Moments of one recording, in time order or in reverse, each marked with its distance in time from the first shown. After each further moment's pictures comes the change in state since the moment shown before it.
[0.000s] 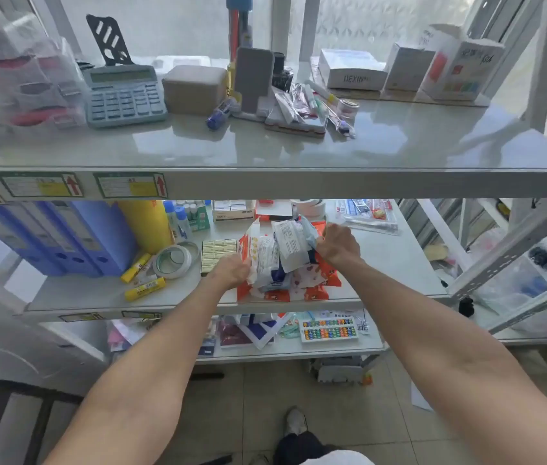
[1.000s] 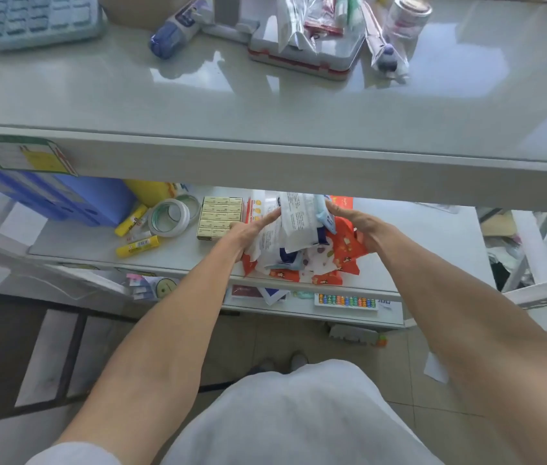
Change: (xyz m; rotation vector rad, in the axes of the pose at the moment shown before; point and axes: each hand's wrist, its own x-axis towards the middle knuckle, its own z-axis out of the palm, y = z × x) left_hand 0.125 -0.013 0.060 -0.759 -0.122 -0.568; right_hand 0.112 0.067 0.057 0.771 -0.861 0.523
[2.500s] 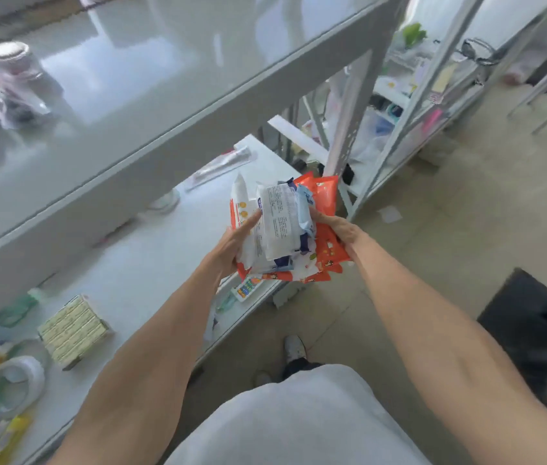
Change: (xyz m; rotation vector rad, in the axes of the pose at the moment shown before) left_hand -0.089 0.046 0.232 0.217 -0.857 0.311; right_hand -0.142 0.228 -0.105 0.780 0.406 -0.227
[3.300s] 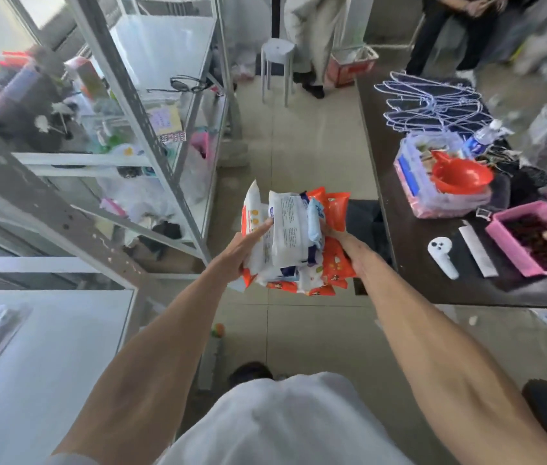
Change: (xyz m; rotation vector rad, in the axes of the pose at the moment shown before) left_hand 0.124 0.006 0.377 0.559 -0.733 -0.133; right_hand -0.160 0.093 -0.279 0.551 0.717 -0.090
